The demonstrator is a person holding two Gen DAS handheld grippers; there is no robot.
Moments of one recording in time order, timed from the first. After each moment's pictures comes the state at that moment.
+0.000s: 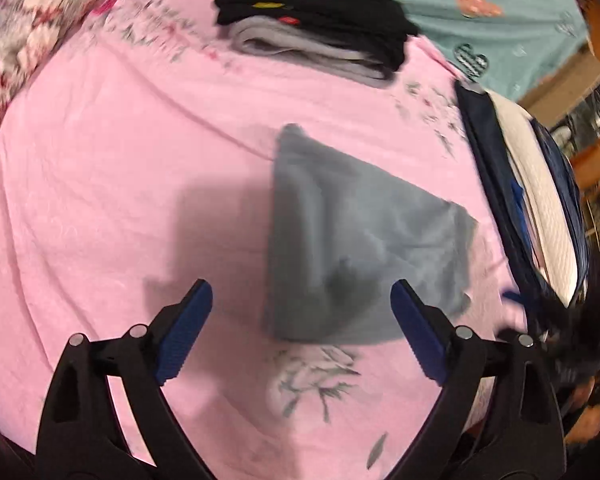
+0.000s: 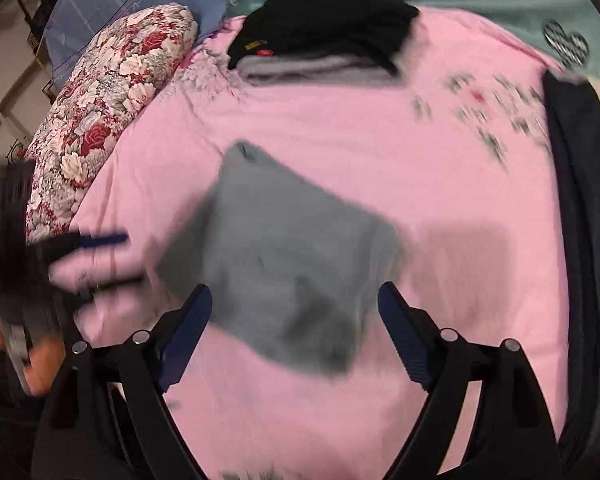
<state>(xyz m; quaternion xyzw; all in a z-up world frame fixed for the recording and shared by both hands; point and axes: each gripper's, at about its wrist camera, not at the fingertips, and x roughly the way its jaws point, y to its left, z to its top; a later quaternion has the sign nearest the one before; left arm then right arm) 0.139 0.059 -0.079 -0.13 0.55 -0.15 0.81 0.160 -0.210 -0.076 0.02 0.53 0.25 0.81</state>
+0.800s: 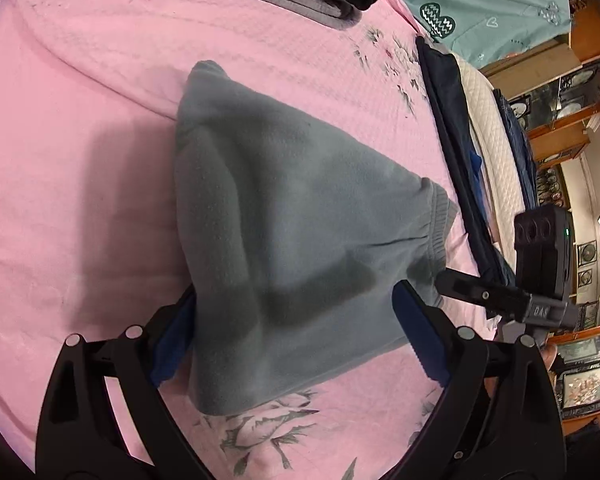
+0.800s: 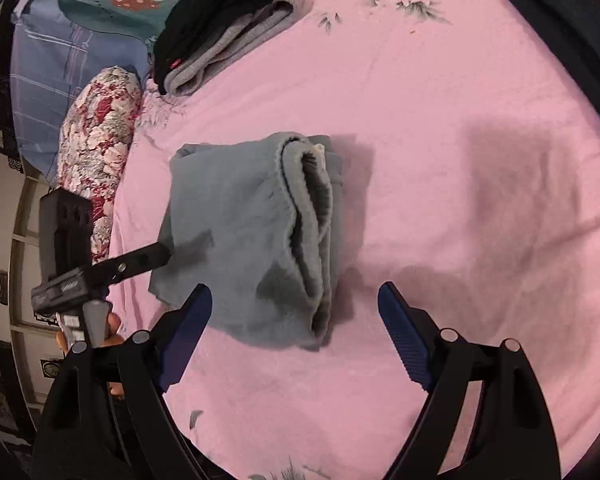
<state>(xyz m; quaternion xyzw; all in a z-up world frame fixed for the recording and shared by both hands) 0.184 0.015 -0.126 -0.16 0.60 -0.28 0.73 0.193 -0.260 -0.149 0.23 0.59 0.21 0.75</state>
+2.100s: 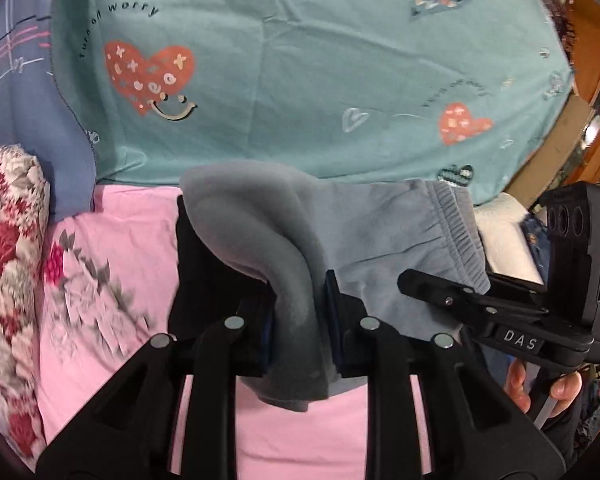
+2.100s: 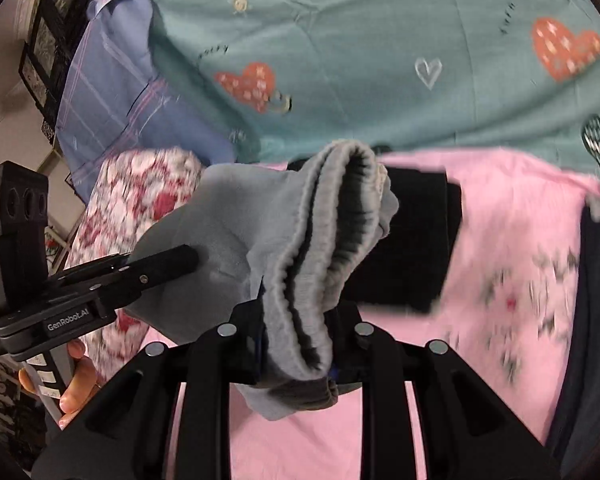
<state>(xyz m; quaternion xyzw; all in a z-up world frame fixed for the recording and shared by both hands) 0.421 0.034 0.112 -0.07 0.43 -0.18 0.88 0.415 -0.155 0.068 0.11 0.43 0.28 0.85</state>
